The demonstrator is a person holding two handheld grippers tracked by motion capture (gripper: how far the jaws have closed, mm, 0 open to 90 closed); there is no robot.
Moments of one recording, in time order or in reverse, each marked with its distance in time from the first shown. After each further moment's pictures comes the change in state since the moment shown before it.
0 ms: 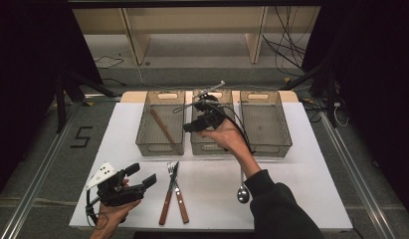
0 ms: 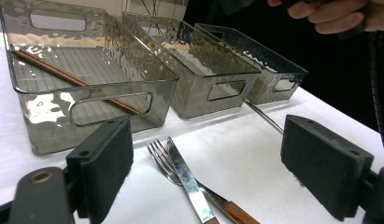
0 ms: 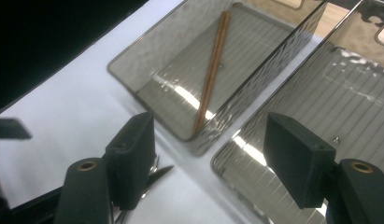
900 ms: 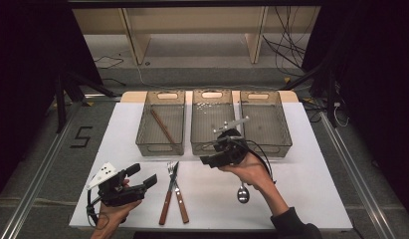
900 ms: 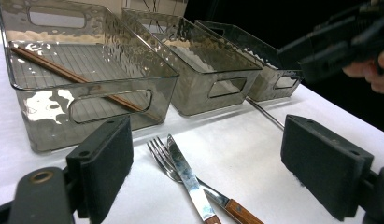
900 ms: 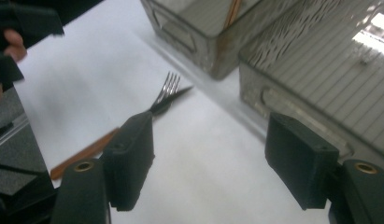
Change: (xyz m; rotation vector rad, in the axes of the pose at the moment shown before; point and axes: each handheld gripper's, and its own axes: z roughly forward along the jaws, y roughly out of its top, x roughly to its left) left arm 0.000 -0.001 0.002 0.009 0.005 0.004; right arm 0.009 -0.097 -0.030 -0.002 0.056 -0.035
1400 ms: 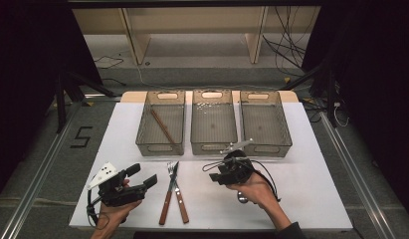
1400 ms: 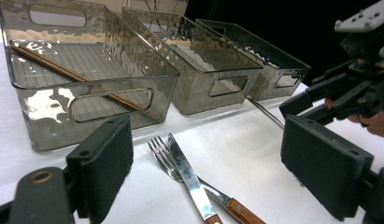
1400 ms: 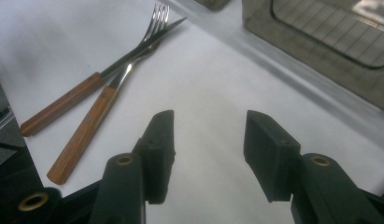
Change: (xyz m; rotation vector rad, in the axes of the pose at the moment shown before) left arm 0.000 0.000 0.000 0.002 0.004 -0.002; right arm -0.005 -0.058 0.021 0.068 -0.003 0.041
